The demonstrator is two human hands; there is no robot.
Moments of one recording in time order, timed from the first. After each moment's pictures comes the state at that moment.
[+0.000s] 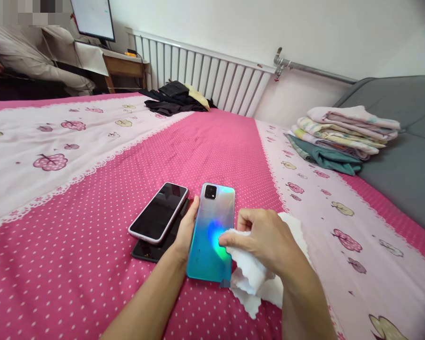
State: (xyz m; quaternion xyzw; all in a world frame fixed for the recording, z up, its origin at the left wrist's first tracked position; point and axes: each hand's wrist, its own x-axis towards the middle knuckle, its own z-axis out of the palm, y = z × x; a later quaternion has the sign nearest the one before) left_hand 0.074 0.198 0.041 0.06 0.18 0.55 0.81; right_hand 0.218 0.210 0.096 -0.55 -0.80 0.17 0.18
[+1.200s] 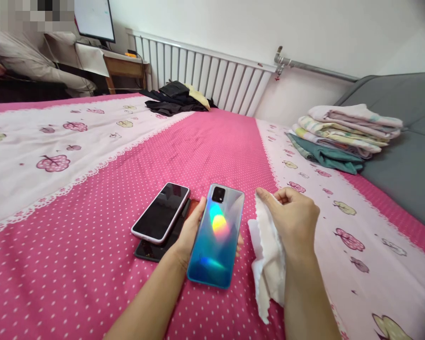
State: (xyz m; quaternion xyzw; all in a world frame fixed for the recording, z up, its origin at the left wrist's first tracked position) left_hand 0.067 0.193 0.040 0.17 0.19 0.42 0.87; right_hand 0.243 0.247 0.082 -0.67 -0.60 0.05 0.43
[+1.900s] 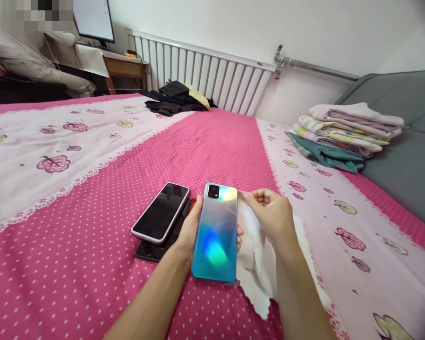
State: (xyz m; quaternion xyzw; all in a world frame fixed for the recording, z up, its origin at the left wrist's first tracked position) left_hand 0.070 0.196 0.037 0.12 0.15 0.44 0.88; right_hand 0.223 0.252 0.066 -0.59 -0.62 0.26 0.44
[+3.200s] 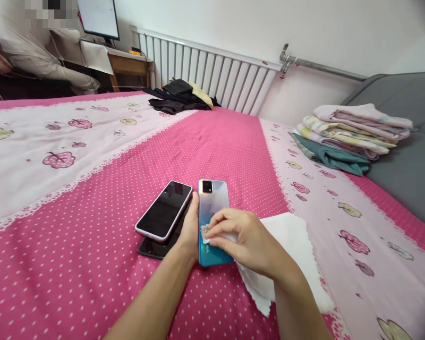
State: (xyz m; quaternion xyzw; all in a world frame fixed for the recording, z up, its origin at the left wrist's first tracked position) left_hand 0.075 0.202 0.036 0.04 0.22 0.61 0.76; right_hand 0.198 0.211 0.082 -0.27 -0.87 0.34 0.24
